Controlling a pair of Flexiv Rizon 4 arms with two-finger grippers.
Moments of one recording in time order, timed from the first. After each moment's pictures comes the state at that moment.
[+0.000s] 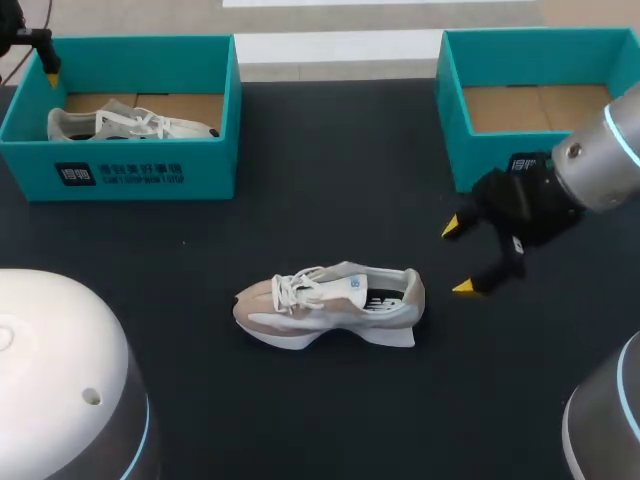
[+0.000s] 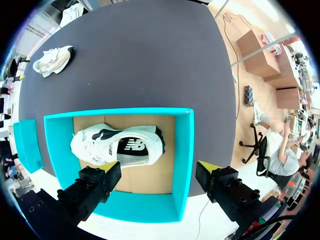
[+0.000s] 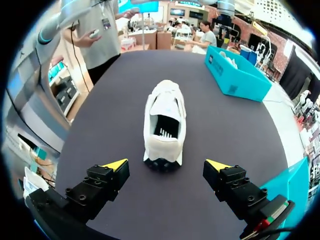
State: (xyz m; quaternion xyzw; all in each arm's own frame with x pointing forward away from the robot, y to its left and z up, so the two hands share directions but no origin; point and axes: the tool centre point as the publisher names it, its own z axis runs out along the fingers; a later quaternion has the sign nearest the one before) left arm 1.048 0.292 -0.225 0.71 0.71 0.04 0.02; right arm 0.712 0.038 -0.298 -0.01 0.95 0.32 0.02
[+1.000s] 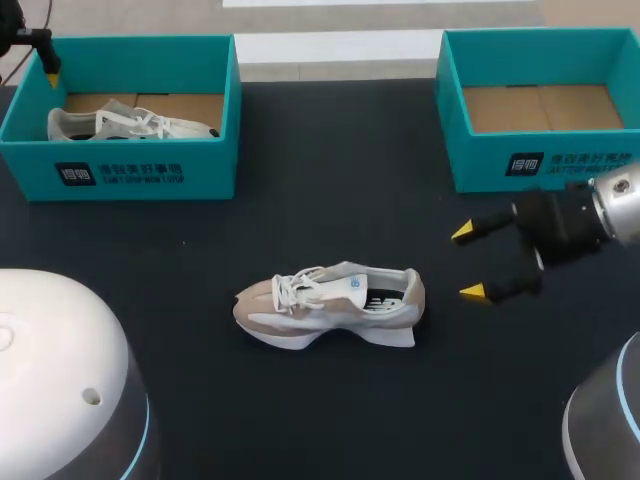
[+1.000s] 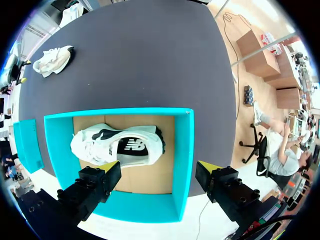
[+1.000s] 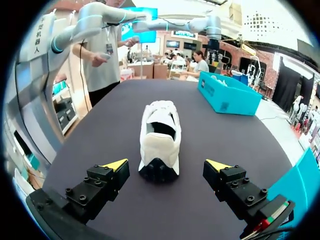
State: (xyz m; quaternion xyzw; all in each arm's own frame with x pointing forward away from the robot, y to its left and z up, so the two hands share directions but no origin) left arm 1.048 0.292 -0.225 0.71 0.71 0.04 0.02; right arm 0.721 0.027 -0.320 0.00 0.89 0.45 0.04
